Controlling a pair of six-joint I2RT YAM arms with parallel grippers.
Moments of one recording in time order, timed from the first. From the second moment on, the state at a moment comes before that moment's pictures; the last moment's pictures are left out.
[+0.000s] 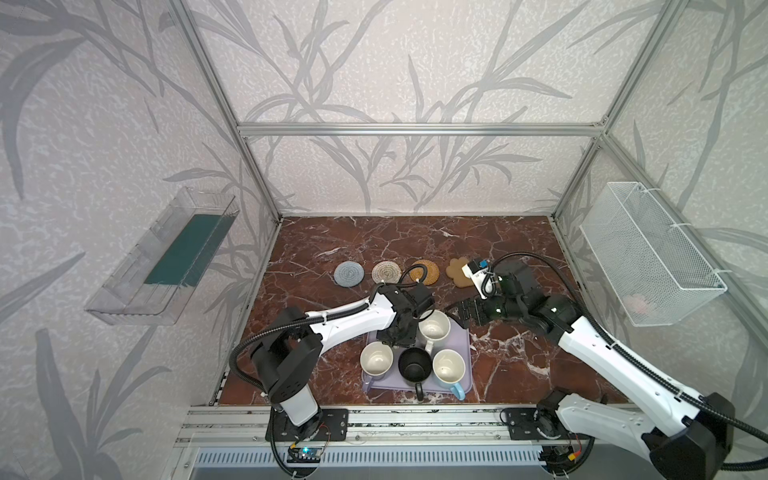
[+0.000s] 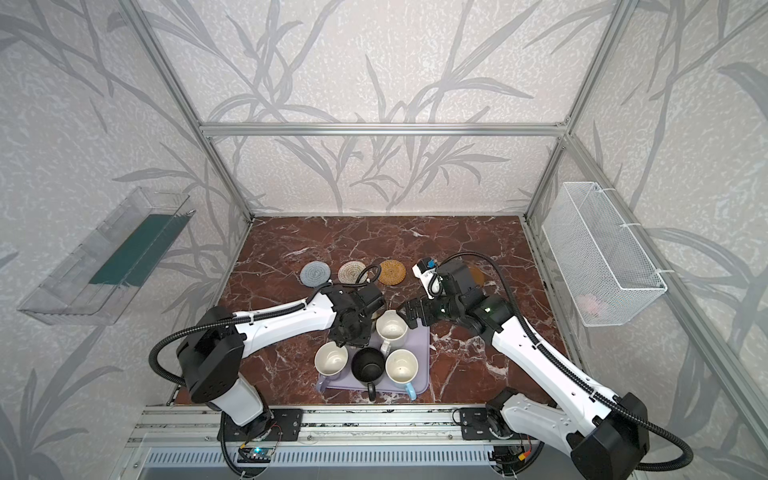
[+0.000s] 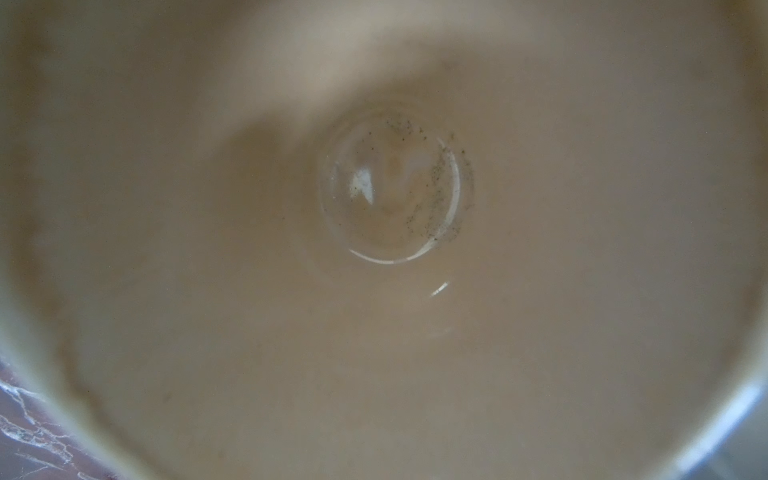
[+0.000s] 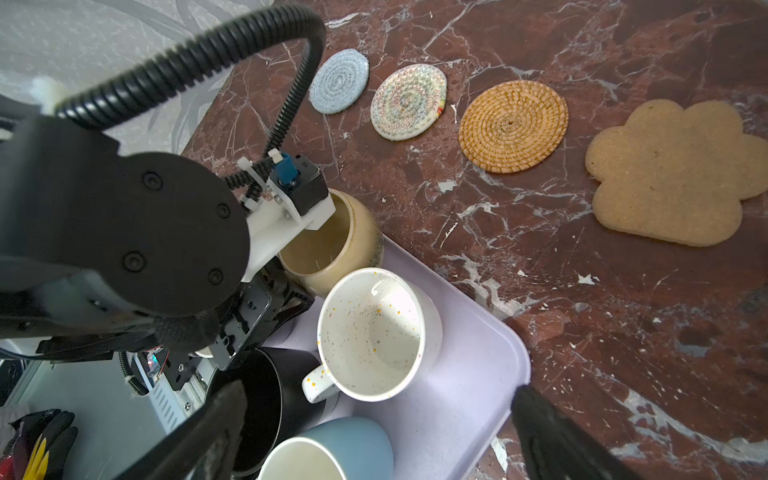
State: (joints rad) left arm -0.87 1.68 1.14 -0.96 -0.06 -0.75; right arm 0.60 1.08 0.93 -0.61 -0.31 0.28
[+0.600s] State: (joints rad) left arm -0.86 1.69 1.14 -0.95 -0.06 -0.73; right arm 0.60 1.08 0.93 -0.61 -0.30 0.28
